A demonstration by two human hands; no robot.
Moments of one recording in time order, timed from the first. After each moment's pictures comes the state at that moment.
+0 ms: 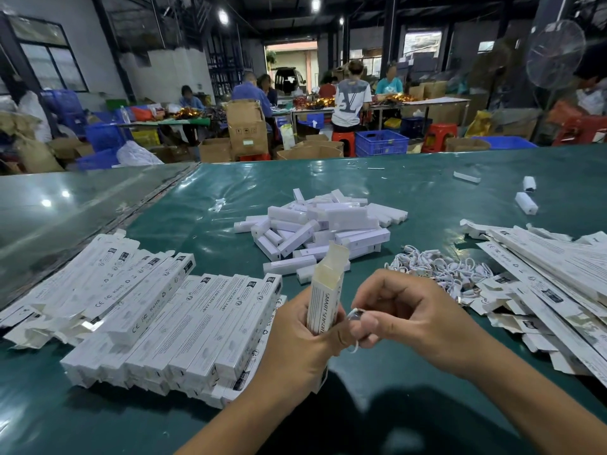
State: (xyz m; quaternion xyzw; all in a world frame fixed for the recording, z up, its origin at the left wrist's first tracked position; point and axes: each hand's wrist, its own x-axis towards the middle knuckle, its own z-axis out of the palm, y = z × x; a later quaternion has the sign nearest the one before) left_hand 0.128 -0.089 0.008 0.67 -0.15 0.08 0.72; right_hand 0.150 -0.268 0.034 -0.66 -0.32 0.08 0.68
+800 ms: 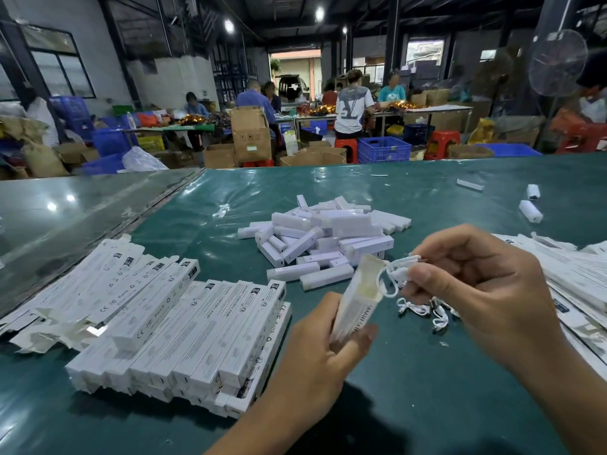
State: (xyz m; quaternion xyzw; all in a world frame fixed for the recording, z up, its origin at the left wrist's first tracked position) left_hand 0.123 -0.089 0.005 0.80 -0.19 0.14 0.54; right_hand 0.136 -0.283 0.073 -0.64 -0.30 -0.19 0.68
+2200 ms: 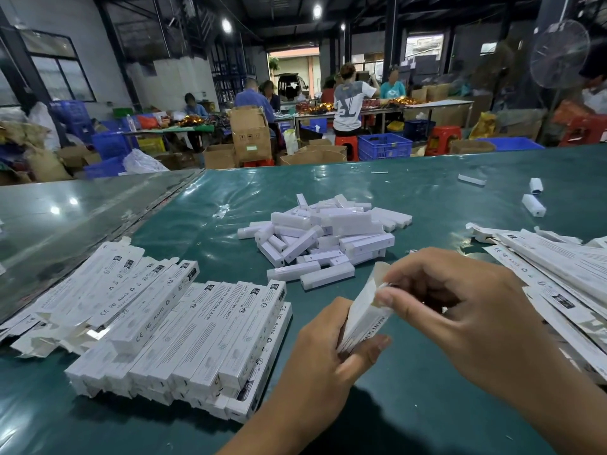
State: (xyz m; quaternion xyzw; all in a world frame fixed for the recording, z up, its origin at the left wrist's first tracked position) left_hand 0.122 -0.093 0.003 0.81 -0.23 0.15 0.52; right_hand 0.120 -0.277 0.076 -0.81 -0.31 -0.29 0.40
